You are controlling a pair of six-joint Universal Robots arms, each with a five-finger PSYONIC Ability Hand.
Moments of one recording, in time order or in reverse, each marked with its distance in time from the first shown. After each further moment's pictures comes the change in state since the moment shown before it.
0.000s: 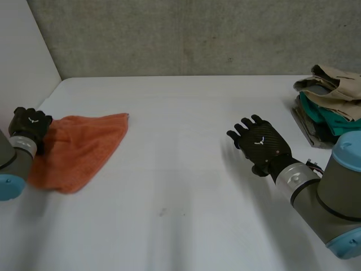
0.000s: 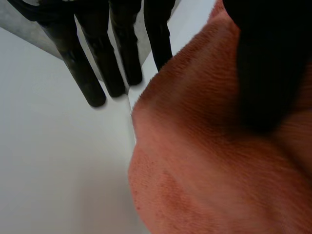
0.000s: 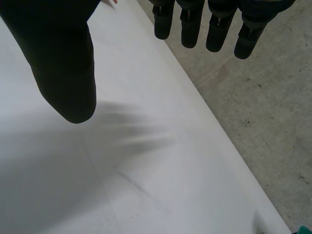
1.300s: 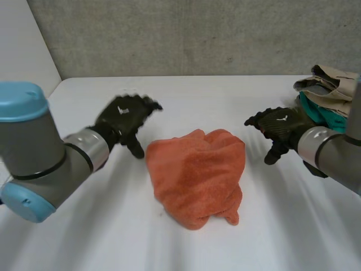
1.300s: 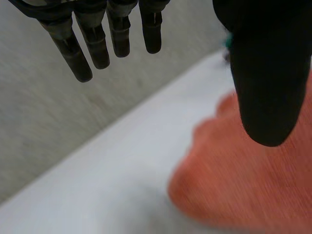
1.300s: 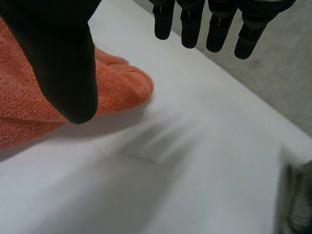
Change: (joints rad) left arm -0.485 0.351 -0.098 -0.334 0.182 -0.520; right arm -0.062 0.063 -0.439 0.627 0.038 0.236; left_hand -0.497 -0.430 -0.424 -0.439 -0.418; right_hand 0.000 0.000 0.000 0.000 0.000
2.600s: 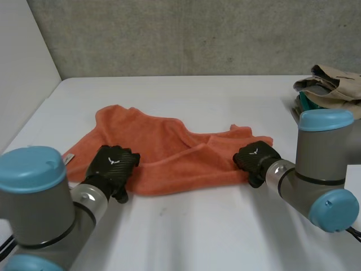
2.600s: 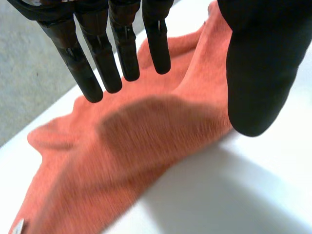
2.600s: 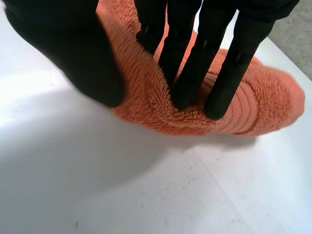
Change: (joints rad) left arm -0.093 0.121 -0.360 0.121 -0.313 0.083; right arm 0.118 0.157 0.097 -0.166 0.100 -0.142; left_hand 0.233 0.260 0.255 0.254 0.262; right_hand 0.813 0.837 0.841 0.853 0.394
